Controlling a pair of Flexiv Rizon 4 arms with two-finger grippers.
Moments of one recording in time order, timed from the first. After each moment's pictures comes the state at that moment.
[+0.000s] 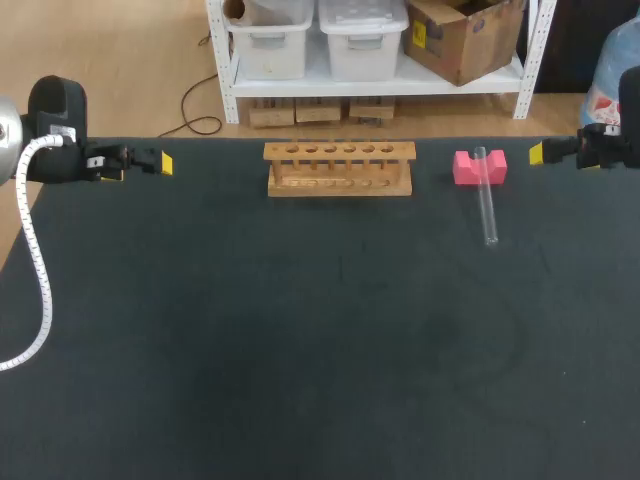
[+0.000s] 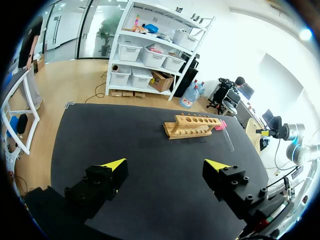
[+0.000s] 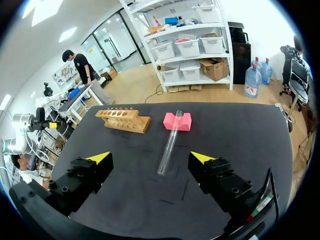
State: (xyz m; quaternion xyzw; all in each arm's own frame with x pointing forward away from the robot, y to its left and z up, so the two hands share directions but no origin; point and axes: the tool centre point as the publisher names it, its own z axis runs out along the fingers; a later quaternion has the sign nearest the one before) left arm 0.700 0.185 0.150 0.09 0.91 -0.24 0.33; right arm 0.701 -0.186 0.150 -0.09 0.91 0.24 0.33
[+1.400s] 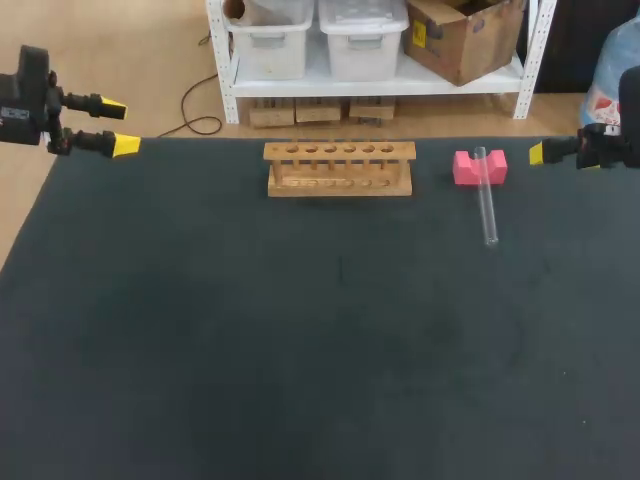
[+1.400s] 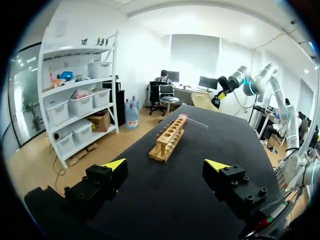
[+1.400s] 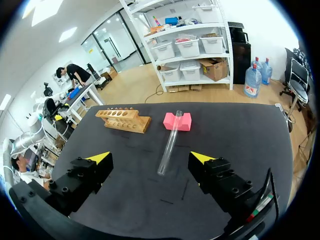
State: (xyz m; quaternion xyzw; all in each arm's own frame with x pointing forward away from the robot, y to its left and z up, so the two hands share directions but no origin) left arm 0.782 0.220 0.152 0.45 0.71 -0.33 0.42; right arm 0.701 -0.186 0.150 -0.09 0.91 0.24 0.33
